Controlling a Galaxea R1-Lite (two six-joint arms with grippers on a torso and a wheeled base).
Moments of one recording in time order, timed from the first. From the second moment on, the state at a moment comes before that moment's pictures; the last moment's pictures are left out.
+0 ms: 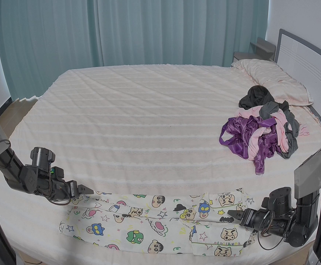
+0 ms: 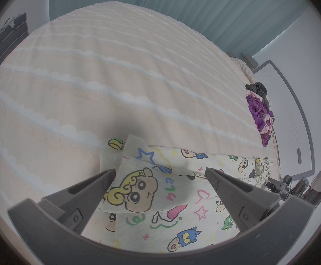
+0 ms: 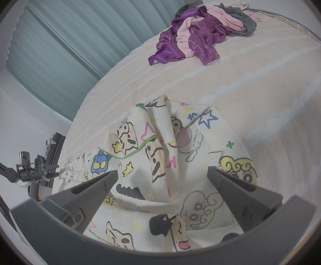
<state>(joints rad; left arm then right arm) 0.06 2.04 -0.69 -0.36 -0.36 -0.22 0.39 2.26 -0.02 -1.55 -0.02 0.70</state>
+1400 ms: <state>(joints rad) 0.10 2.03 -0.67 -0.36 -0.37 -0.22 0.52 1.84 -0.49 -0.69 -0.10 0.54</state>
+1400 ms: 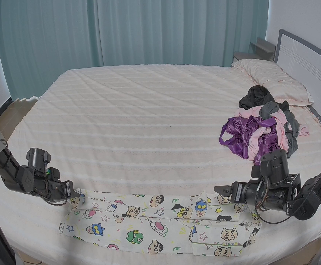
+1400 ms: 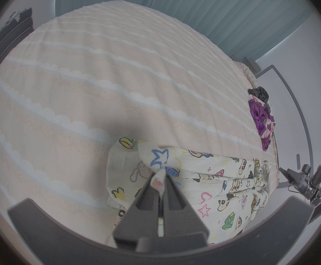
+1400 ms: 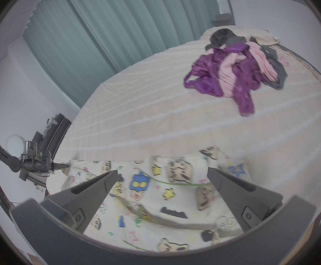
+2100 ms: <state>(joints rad) 0.09 1.98 -0.67 -0.35 -0.36 -0.22 0.55 2.17 -0.61 -0.66 -0.11 0.55</state>
